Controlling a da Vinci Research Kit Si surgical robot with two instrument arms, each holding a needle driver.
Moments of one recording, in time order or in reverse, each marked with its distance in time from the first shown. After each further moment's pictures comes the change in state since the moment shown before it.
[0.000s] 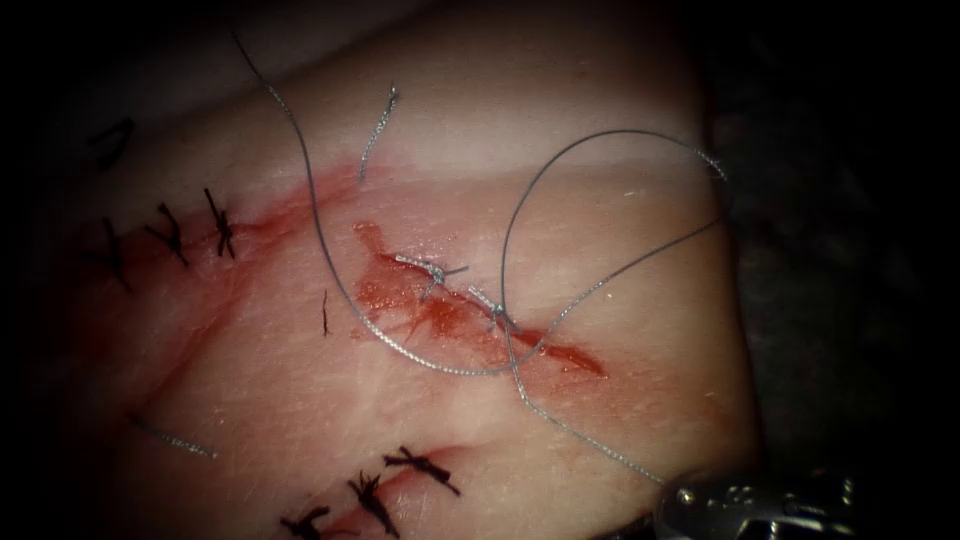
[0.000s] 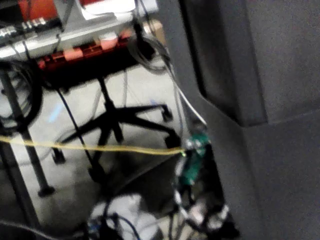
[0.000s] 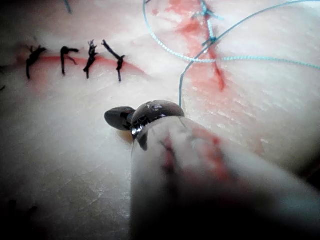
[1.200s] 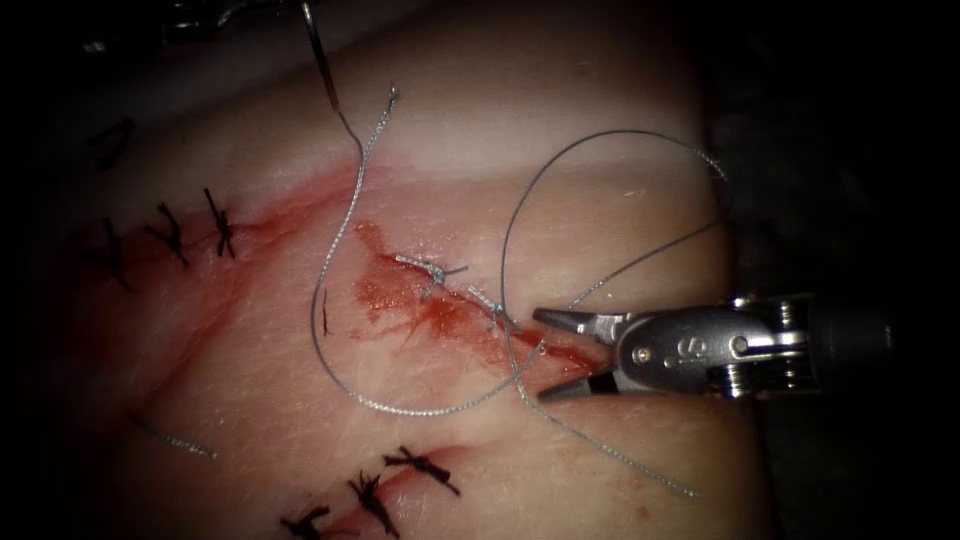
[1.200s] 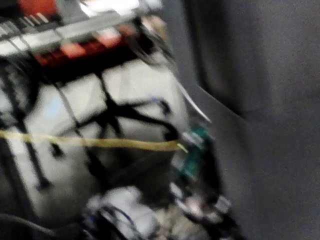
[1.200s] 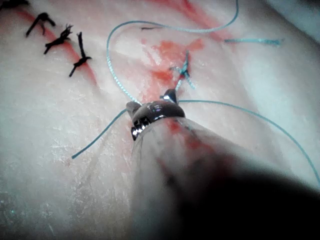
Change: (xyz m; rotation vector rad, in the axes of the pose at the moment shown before) right arm 0.008 0.011 0.000 -0.505 -0.168 -0.901; left arm -0.012 0.006 0.006 -0.173 -0.313 -0.114
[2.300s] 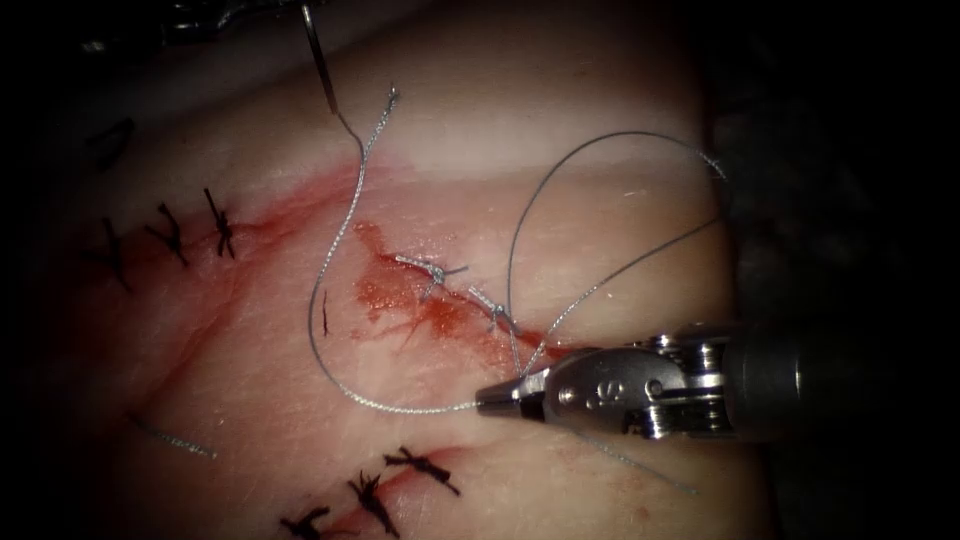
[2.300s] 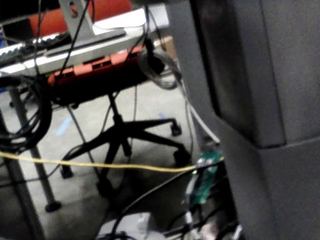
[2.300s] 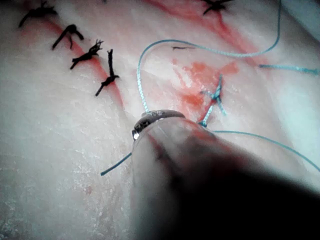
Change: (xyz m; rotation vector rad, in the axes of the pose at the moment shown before) right arm 0.002 -0.002 0.003 0.104 -0.120 0.018; left arm 0.000 0.000 0.000 0.003 -0.013 -0.021
